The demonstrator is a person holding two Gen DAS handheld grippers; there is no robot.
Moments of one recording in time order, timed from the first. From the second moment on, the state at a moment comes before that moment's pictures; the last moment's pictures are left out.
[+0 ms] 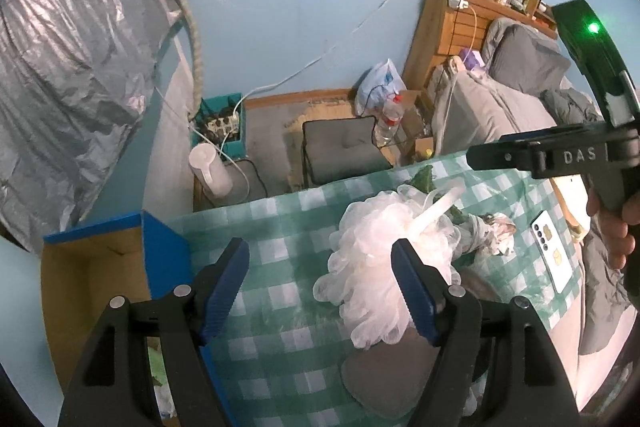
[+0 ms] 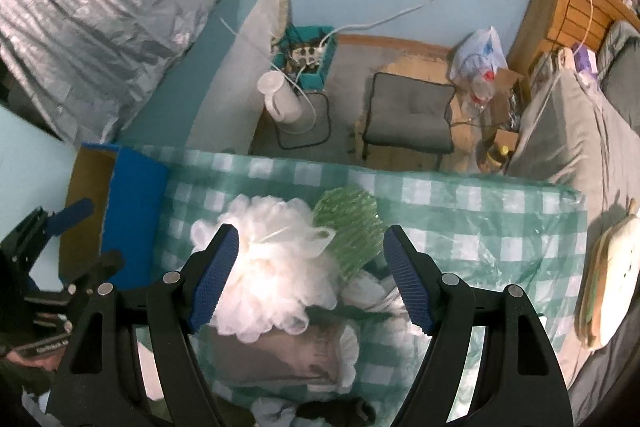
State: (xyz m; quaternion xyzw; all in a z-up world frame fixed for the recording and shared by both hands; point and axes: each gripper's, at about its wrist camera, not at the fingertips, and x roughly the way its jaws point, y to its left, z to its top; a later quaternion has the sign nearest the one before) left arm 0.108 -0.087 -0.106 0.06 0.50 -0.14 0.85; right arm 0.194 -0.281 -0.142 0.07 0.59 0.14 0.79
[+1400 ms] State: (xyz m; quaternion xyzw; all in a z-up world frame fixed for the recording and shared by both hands) left arm 0.160 -0.143 -0.163 0.04 0.58 -0.22 0.79; right arm 0.228 -0.293 -0.228 0.13 0.67 0.15 0.72
